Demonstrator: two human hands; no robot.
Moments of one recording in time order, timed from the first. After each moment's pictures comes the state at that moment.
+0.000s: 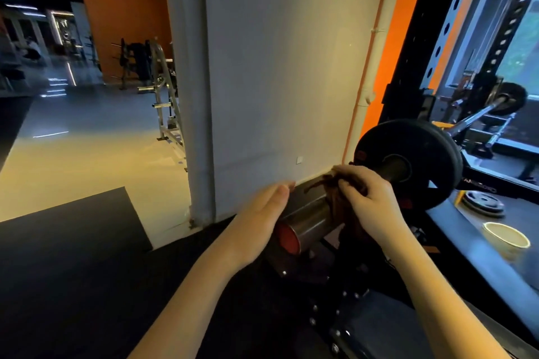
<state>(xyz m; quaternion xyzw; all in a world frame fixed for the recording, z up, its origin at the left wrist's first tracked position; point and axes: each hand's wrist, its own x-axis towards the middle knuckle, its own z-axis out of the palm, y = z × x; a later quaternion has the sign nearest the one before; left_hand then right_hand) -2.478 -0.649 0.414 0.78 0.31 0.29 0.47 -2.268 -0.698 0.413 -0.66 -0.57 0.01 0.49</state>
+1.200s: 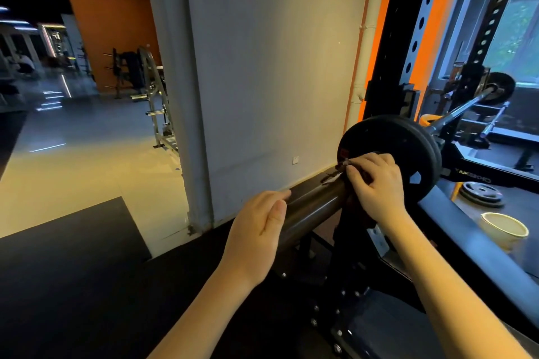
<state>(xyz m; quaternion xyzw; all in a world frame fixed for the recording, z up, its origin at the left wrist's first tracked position) -2.439 -0.662 0.390 0.80 0.31 0.40 0.32 -2.190 -0.679 0.399 -0.68 -0.55 -0.22 0.42</state>
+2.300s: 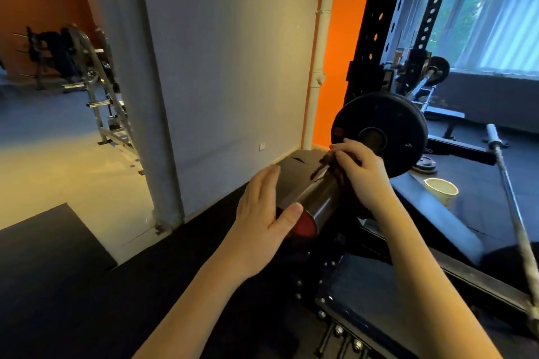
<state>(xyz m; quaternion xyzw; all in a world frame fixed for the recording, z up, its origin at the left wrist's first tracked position) -2.491 -0.633 0.387 0.87 0.24 0.25 0.34 -2.287 -0.694 0.417 -0.72 -0.47 -0.01 0.51</state>
